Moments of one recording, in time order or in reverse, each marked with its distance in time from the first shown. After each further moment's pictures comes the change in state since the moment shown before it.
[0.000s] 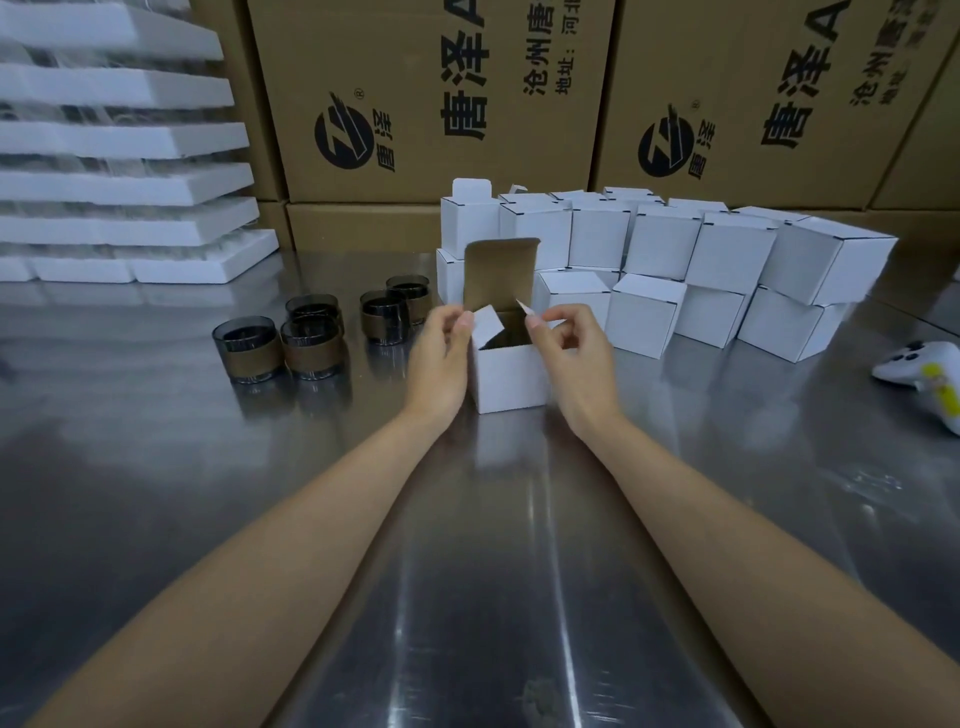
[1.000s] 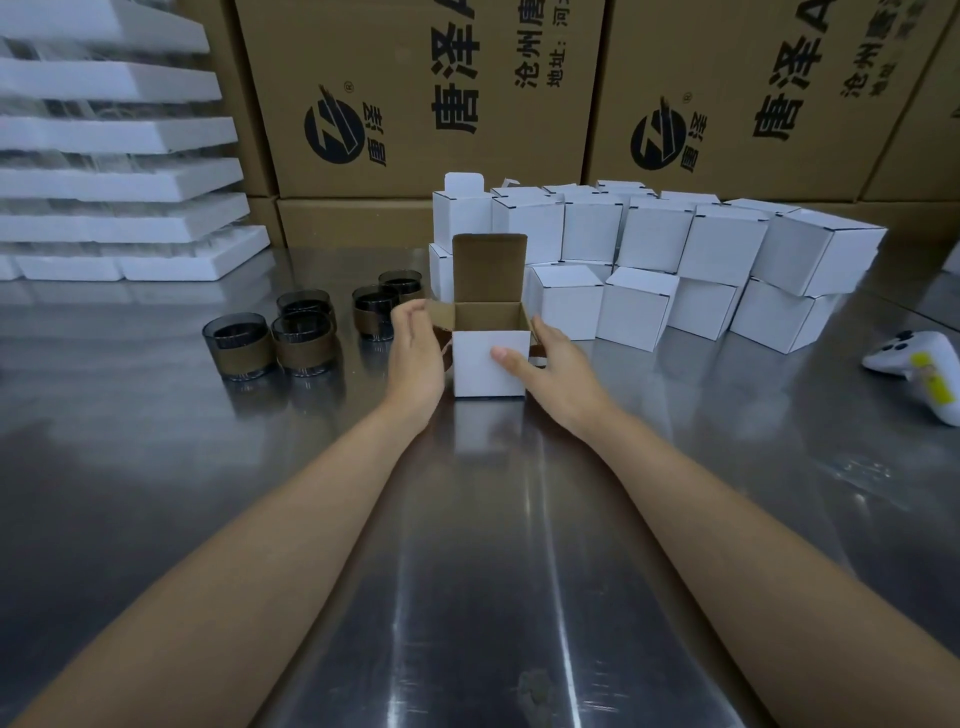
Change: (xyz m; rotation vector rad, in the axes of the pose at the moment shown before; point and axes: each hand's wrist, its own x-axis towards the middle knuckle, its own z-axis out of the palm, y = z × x) left_hand 0.007 -0.005 -0.005 -0.221 0.049 -0.209; right_hand -0.002 0.003 -0.006 -0.309 -0.378 0.050
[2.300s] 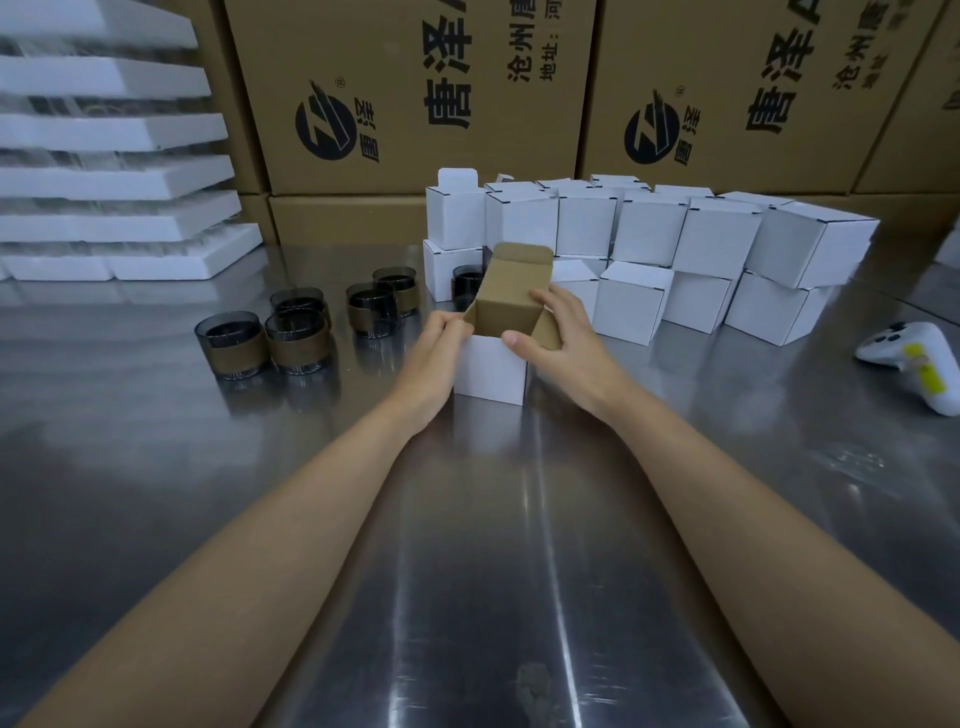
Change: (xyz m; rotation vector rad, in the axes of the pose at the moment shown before) left_hand -0.005 0.001 0.003 0.224 -0.275 0.005; right_hand 0.004 0.004 -0.024 -0.057 0.002 -0.055
